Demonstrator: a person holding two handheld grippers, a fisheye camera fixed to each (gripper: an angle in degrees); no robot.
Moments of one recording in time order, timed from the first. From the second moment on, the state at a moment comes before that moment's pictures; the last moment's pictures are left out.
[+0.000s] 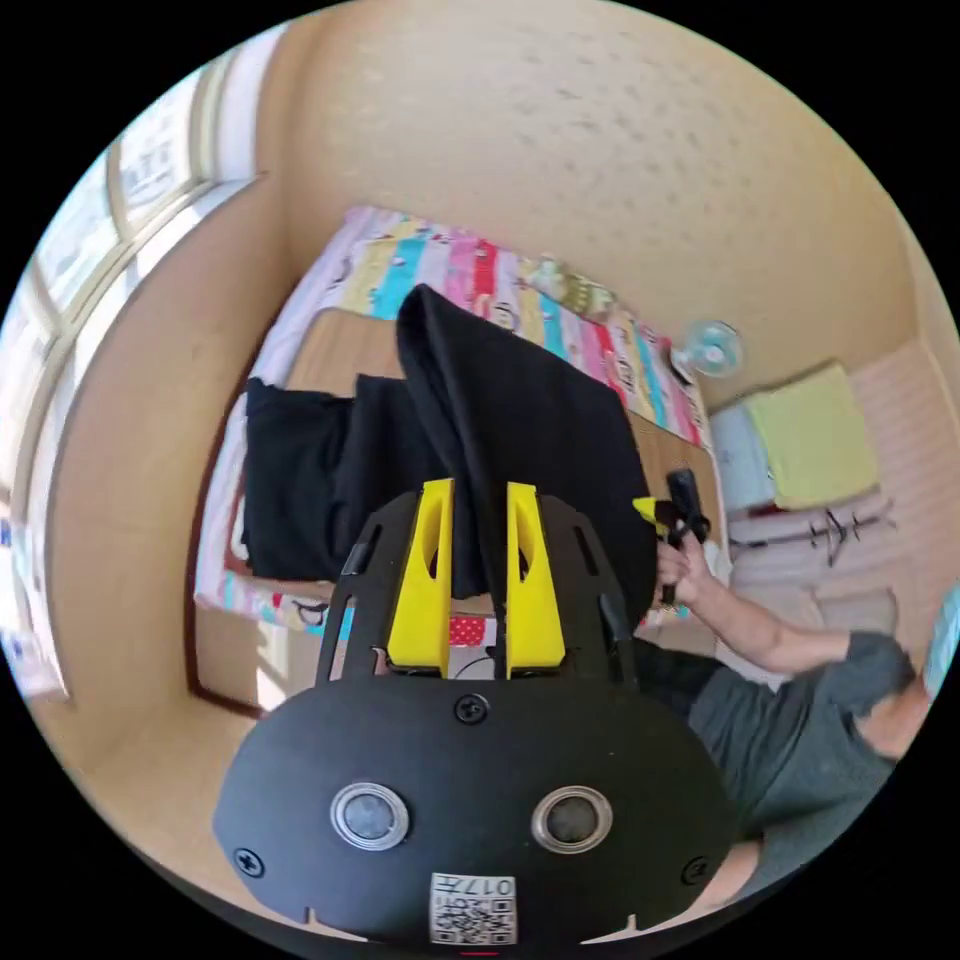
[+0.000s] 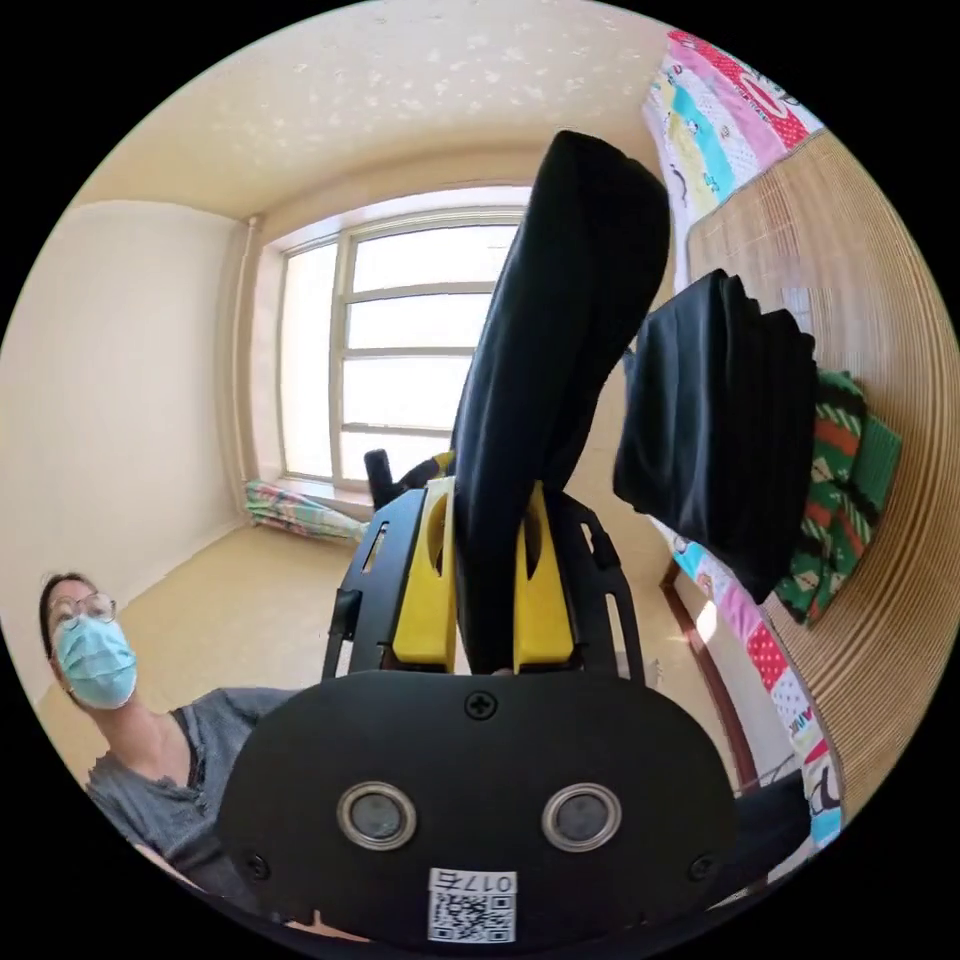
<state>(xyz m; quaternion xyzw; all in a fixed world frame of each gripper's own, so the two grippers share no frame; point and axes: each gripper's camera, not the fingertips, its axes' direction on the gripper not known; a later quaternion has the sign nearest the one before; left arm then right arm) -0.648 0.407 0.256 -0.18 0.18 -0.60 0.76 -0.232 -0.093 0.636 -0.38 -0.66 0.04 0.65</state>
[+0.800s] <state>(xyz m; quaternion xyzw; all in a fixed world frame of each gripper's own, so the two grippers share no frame) -0.243 0.350 0.575 -0.19 0.36 -0.50 0.76 0.299 0.125 0.628 -0.51 -0.11 0.41 0.75</state>
